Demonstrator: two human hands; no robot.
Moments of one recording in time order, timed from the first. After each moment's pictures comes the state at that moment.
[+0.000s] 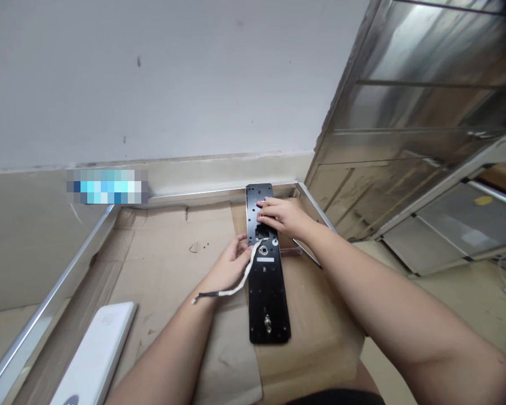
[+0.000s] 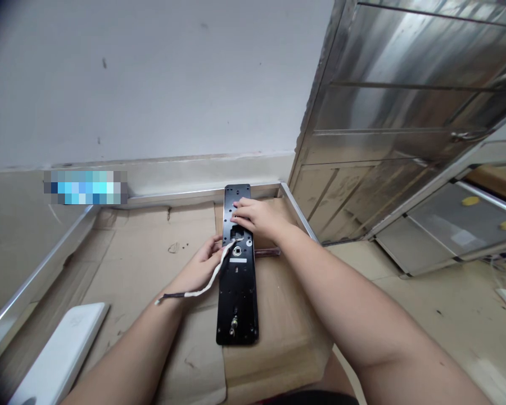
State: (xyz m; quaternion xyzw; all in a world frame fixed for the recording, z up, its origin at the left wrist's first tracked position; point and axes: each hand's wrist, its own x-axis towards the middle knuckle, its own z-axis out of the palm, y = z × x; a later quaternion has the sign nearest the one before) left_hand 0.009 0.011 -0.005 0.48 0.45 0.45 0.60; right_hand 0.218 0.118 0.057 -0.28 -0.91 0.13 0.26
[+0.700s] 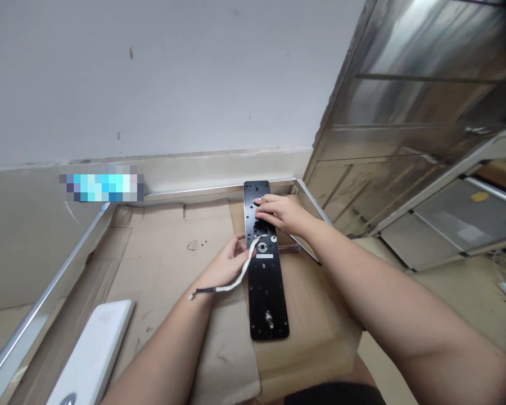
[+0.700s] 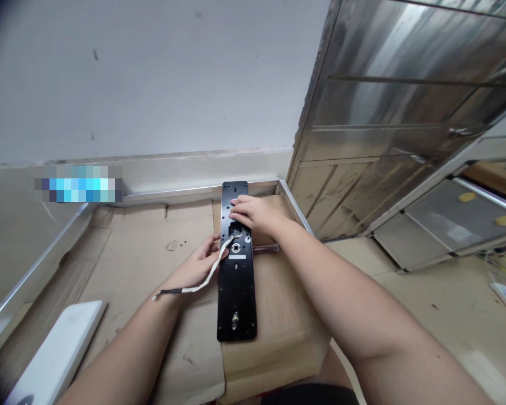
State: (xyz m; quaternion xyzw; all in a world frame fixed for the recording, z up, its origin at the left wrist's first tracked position) left_hand 0.005 0.012 -0.001 0.49 0.43 0.40 0.65; right_hand 0.218 0.113 0.066 -0.28 -0.91 0.15 0.26
